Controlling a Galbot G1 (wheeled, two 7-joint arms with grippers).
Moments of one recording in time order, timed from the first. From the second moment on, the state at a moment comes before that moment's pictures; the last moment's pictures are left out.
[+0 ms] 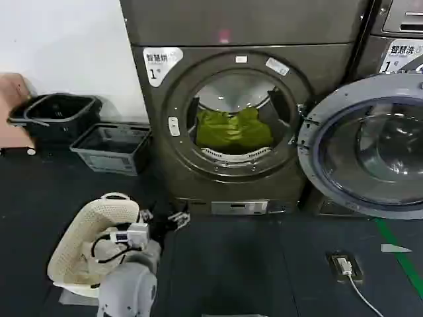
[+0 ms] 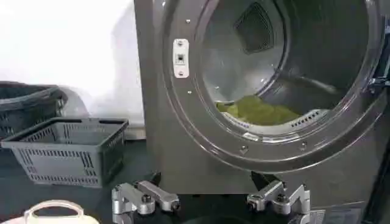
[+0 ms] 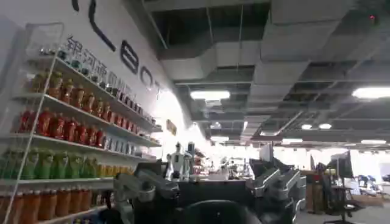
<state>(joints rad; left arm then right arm) 1.23 -1.58 -0.42 -2.18 0.07 0.74 0.02 -1.71 1.07 2.44 1.73 0.60 -0.34 -0.07</state>
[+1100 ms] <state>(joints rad) 1.24 -1.57 -0.41 -2.18 0.08 0.74 0.03 -1.72 1.06 2.41 1.68 0.60 -0.27 0.01</state>
